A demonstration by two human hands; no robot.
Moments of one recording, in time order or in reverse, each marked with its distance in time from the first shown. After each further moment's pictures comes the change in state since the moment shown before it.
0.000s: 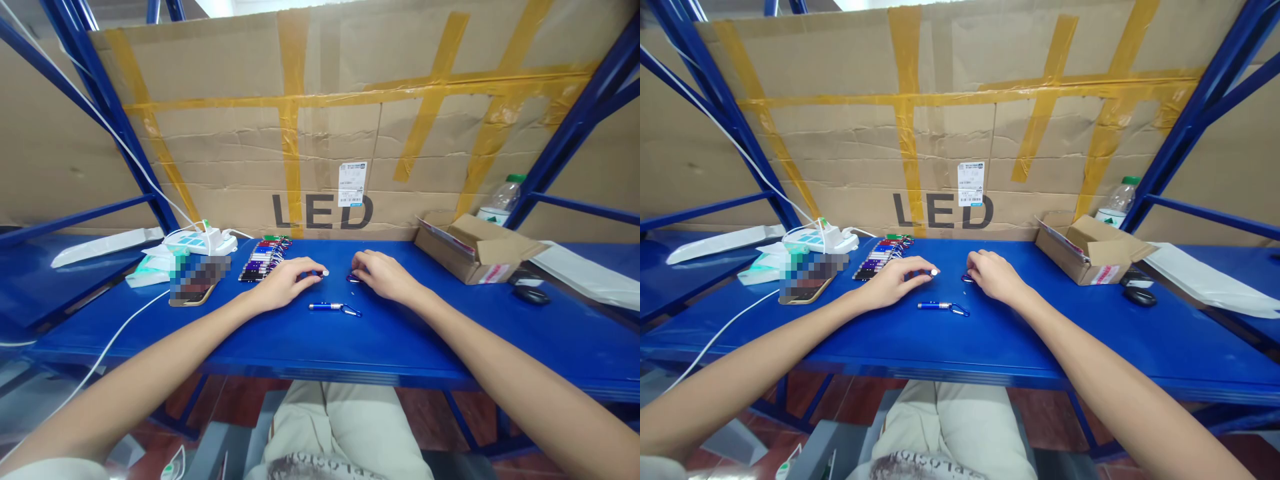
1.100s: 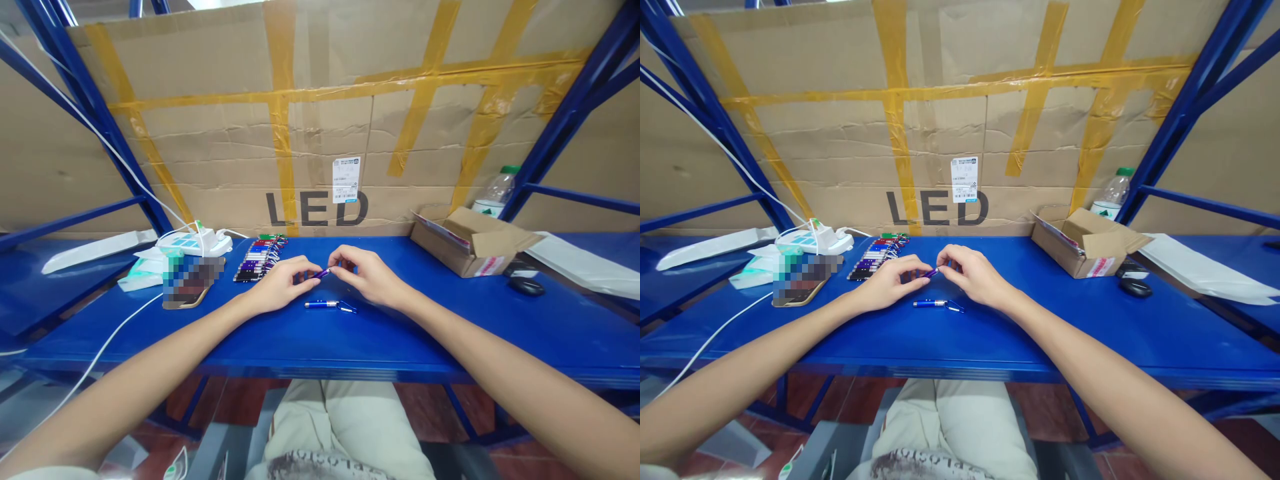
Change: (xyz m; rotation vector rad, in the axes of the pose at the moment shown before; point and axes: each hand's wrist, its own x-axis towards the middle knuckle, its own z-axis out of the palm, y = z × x) left_hand 0.000 0.010 0.002 -0.041 -0.010 -0.067; right_hand -0.010 -0.036 -0.008 0.558 0.233 -0.309
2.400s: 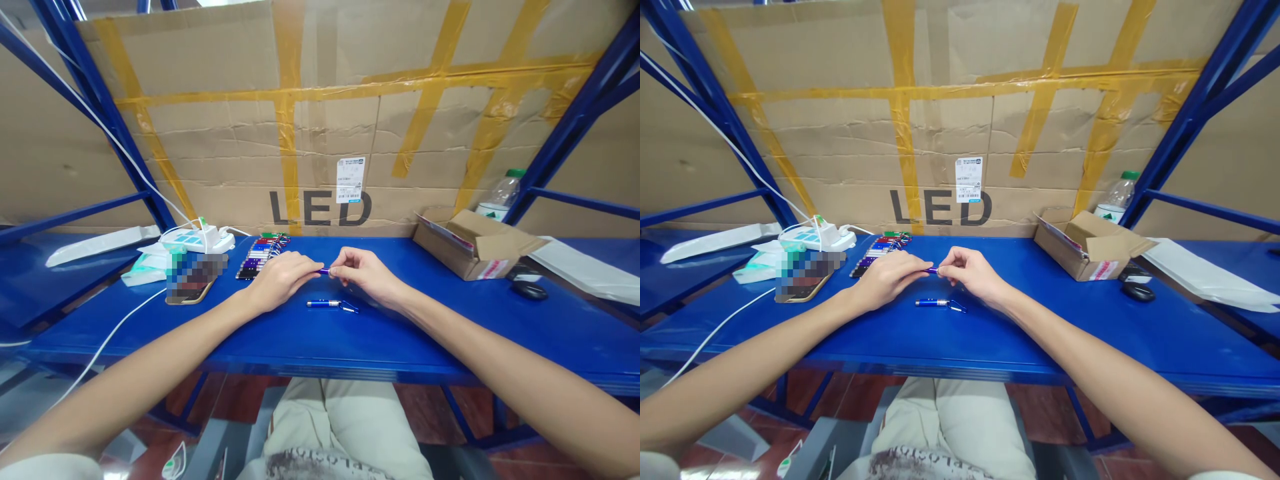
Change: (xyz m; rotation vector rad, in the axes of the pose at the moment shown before) left_hand -0.005 -0.003 -0.005 0.422 0.155 0.328; right_hand 0.007 0.004 0.019 0.662 0.043 0.392
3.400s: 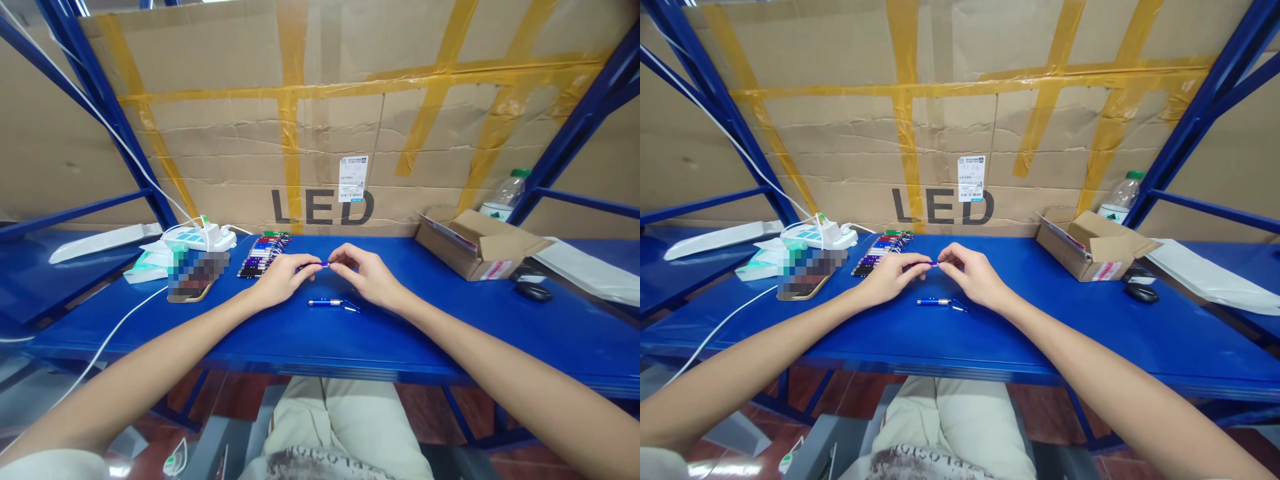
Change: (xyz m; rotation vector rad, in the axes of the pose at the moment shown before) left_hand 0.009 0.003 0.003 -0.388 -0.092 -0.446; right_hand -0.003 0.003 -0.003 -0.435 0.011 -0.318
